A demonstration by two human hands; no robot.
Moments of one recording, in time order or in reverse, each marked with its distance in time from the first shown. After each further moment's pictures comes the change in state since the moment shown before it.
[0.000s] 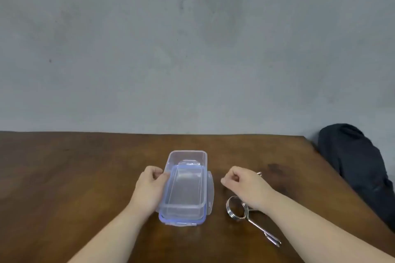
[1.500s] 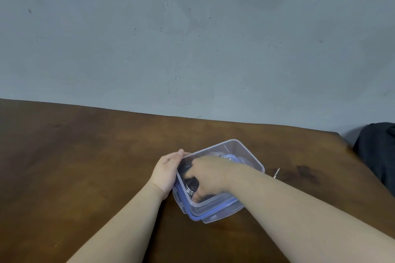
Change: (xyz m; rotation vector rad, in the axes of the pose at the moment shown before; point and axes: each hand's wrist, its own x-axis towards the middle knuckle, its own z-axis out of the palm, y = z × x) left_hand 0.099 -0.039 0.040 -0.415 -0.263 -0.019; right_hand 0.125 -0.080 0.080 -0.730 -0.562 -0.549
